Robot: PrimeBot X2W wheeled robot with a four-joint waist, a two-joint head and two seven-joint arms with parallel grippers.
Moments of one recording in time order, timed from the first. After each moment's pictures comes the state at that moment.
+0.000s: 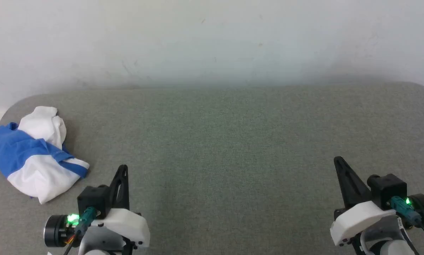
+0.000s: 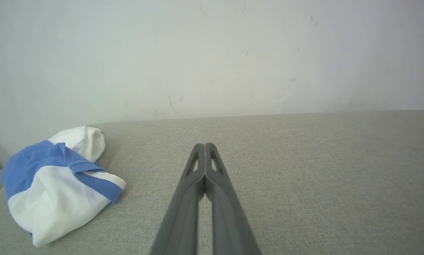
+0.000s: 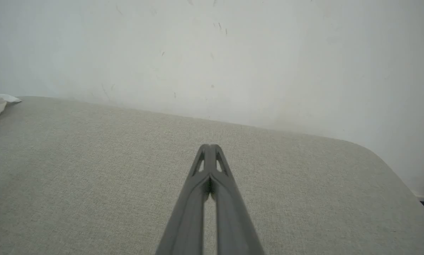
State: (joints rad) left arm 0.01 0.04 0.00 0.01 -0.01 0.01 0.00; right arm 0.01 -0.05 0.00 0.01 0.01 0.13 0.00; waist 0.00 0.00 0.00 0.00
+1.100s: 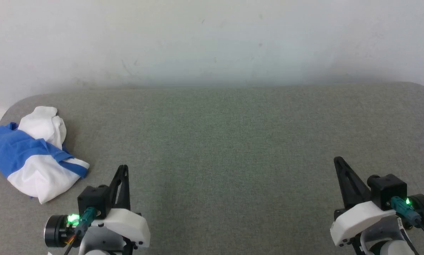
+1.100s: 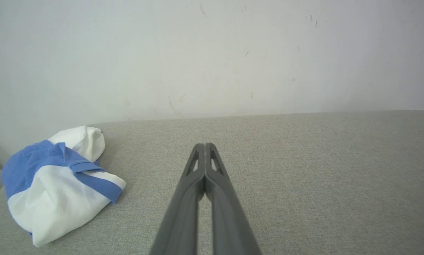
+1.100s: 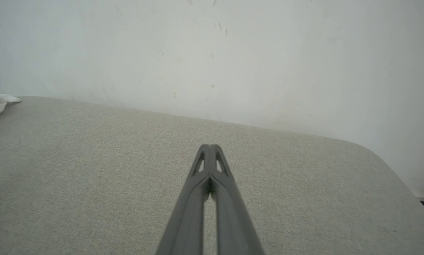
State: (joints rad) left arm 0.01 0.04 0.00 0.01 -0.01 0.01 0.00; right arm 0.01 -0.05 0.00 0.01 0.01 0.13 0.00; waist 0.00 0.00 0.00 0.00
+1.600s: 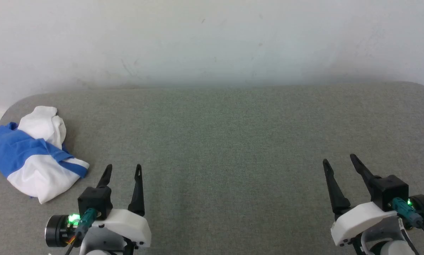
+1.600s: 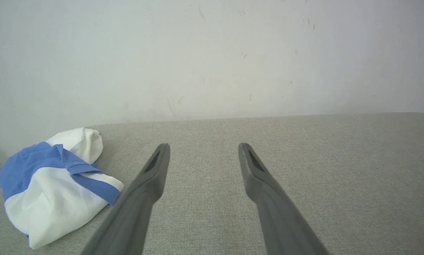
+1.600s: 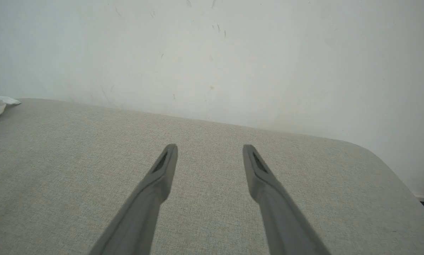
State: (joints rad) left arm 0.01 0.04 -0.01 0.01 -0.01 0.01 -0.02; right arm 0.02 -0.06 0.00 0.01 0.01 0.13 -0.02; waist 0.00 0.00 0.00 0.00
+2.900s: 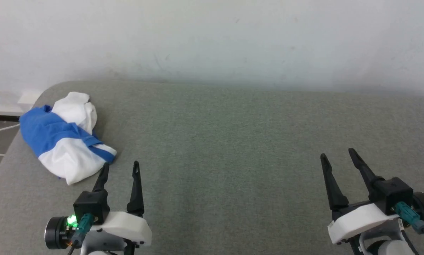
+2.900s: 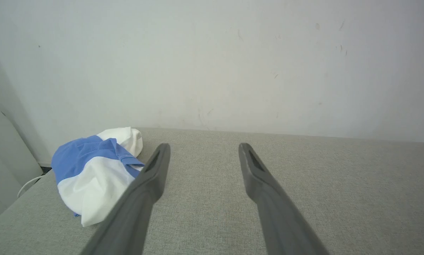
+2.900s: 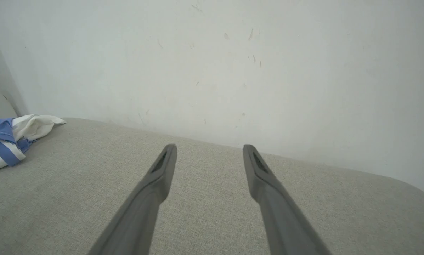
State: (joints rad) left arm 0.02 0.04 -0.02 0.01 -0.05 0.05 -0.10; right arm 0.02 -0.06 0.02 0.00 0.04 0.13 -0.10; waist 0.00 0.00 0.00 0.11
